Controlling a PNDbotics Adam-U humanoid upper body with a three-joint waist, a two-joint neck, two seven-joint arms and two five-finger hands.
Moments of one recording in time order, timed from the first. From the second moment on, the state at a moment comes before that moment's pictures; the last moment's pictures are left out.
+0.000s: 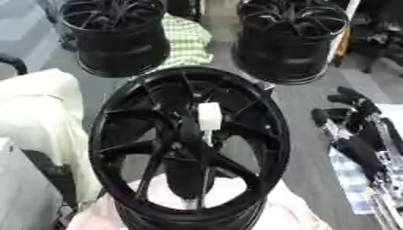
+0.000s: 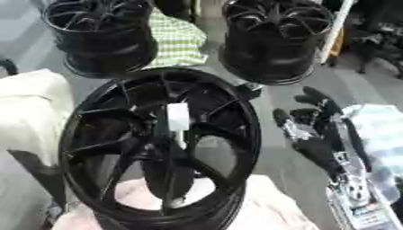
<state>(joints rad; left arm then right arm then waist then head) -0.44 0.66 0.15 -1.99 1.37 -0.51 -0.61 0.13 -0.34 0.04 -1.98 0.00 0.01 -0.20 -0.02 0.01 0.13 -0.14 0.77</state>
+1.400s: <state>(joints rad) -0.11 0.22 0.36 -1.98 0.49 0.25 -0.90 -0.25 -1.03 0.11 -1.98 -0.15 -0.01 0.30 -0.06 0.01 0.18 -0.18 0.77</state>
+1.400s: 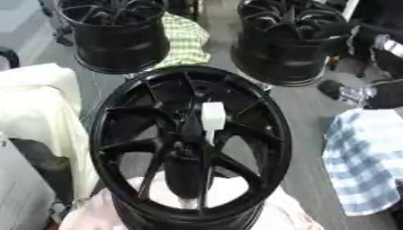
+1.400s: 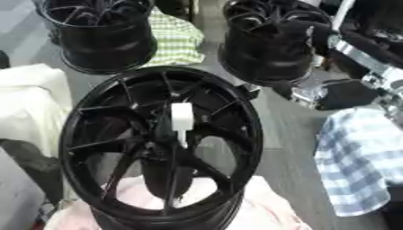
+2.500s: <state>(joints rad) -0.11 0.19 0.31 -1.98 0.42 0.27 -0.90 -0.71 -0.76 0.41 -1.70 0.22 0.31 0.84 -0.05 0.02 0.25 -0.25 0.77</state>
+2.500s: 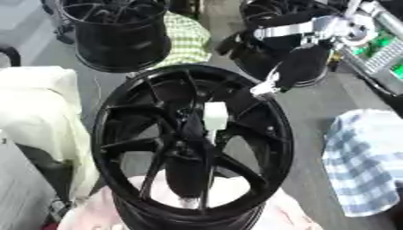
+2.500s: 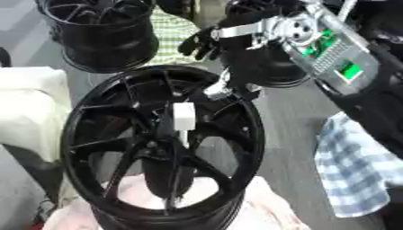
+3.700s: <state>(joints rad) -0.11 0.18 0.30 -1.98 0.41 0.27 -0.89 -0.71 -0.62 0.52 -1.53 0.39 0.20 0.90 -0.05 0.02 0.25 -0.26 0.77</state>
